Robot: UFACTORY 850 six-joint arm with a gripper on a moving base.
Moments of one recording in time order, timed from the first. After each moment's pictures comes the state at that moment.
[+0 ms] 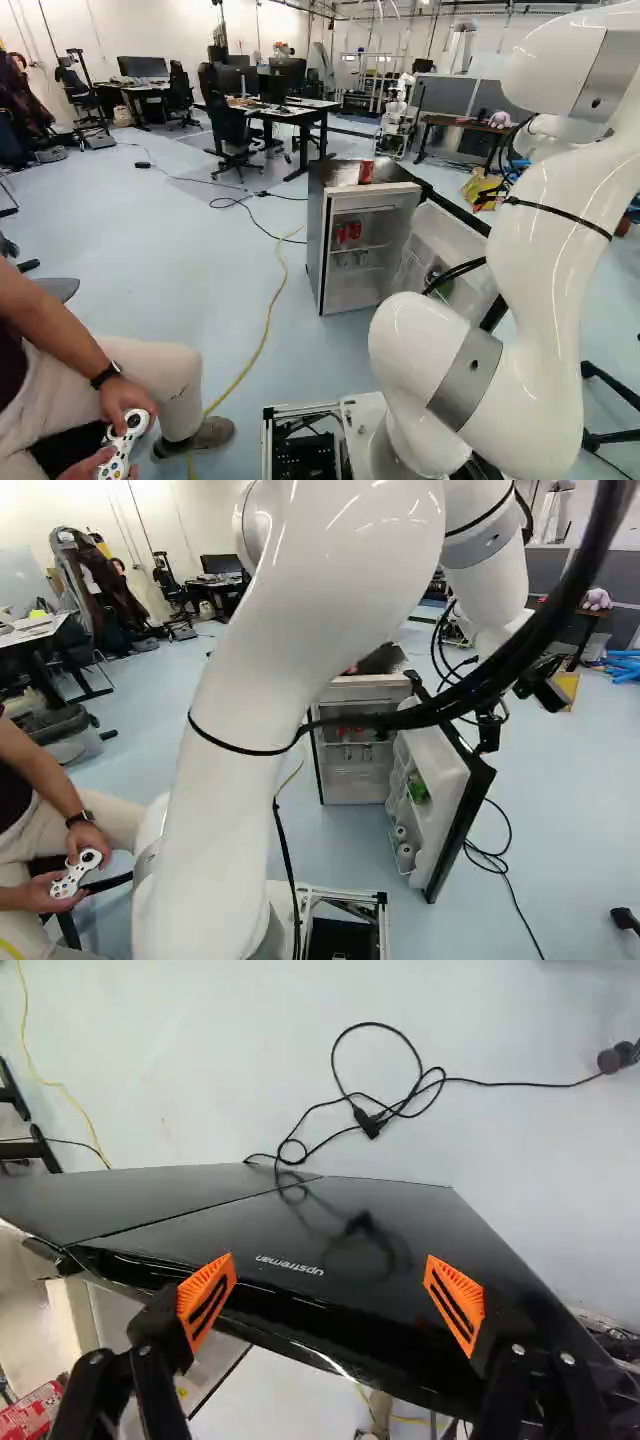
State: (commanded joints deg) arm -52.4 -30.7 -76.3 26.4 -32.3 5.4
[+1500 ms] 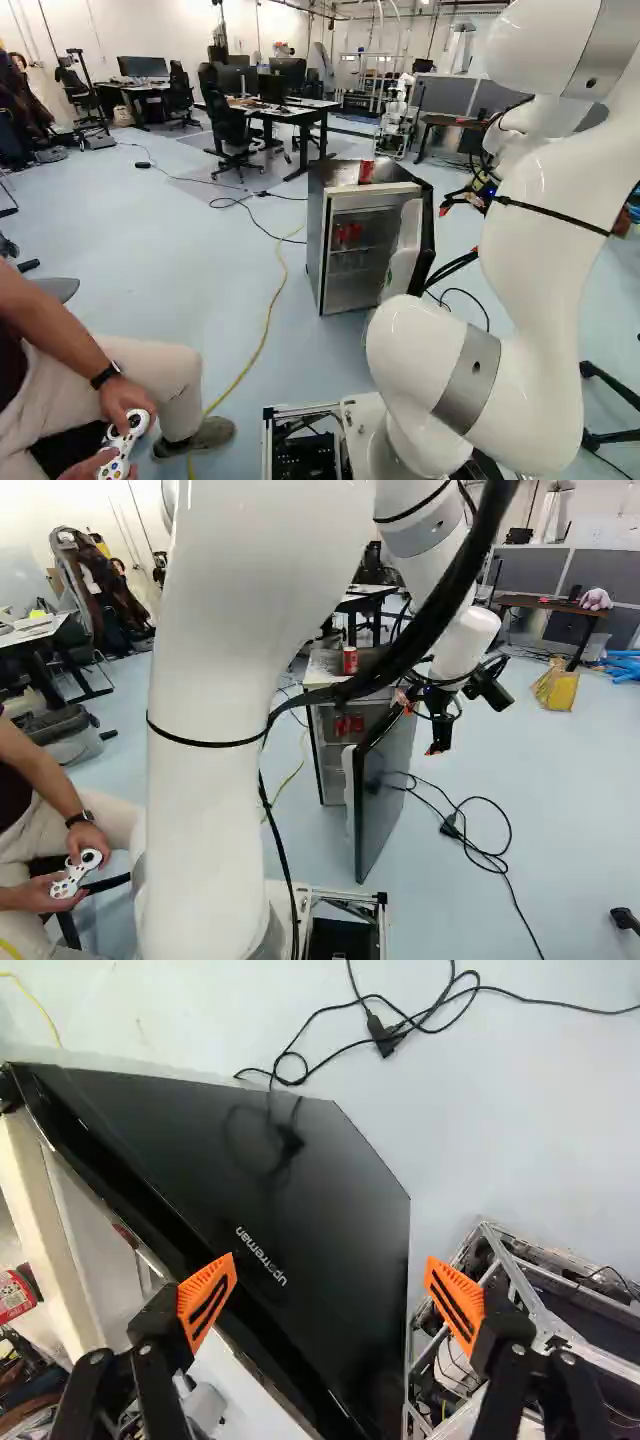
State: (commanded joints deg) arm -46.0 -23.2 -65.9 26.4 -37.8 5.4
